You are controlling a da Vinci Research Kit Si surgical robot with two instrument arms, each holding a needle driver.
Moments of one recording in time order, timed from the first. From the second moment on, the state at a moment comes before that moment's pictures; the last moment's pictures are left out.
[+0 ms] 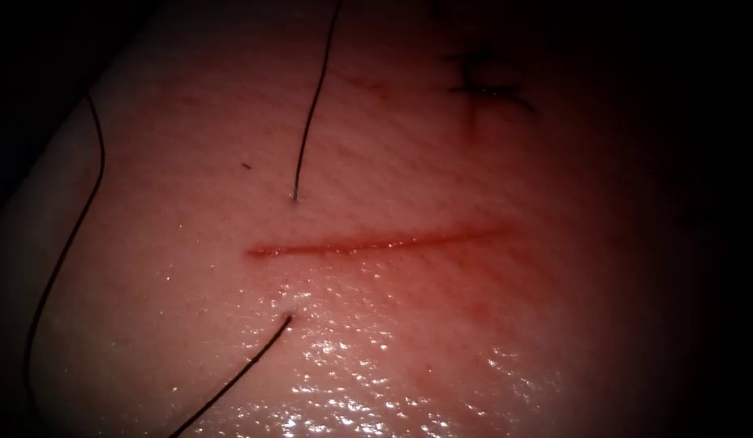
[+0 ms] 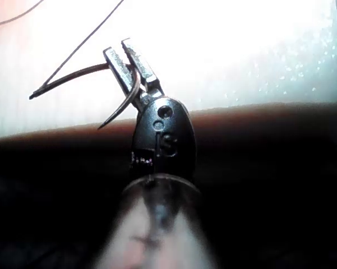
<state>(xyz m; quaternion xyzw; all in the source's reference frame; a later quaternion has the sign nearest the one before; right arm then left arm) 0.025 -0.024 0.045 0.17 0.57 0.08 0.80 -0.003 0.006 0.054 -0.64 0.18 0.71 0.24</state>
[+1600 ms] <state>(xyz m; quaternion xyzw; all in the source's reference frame) 0.026 -0.017 0.056 0.14 0.58 0.05 0.80 -0.007 0.005 0.055 -0.65 0.16 0.70 0.25</state>
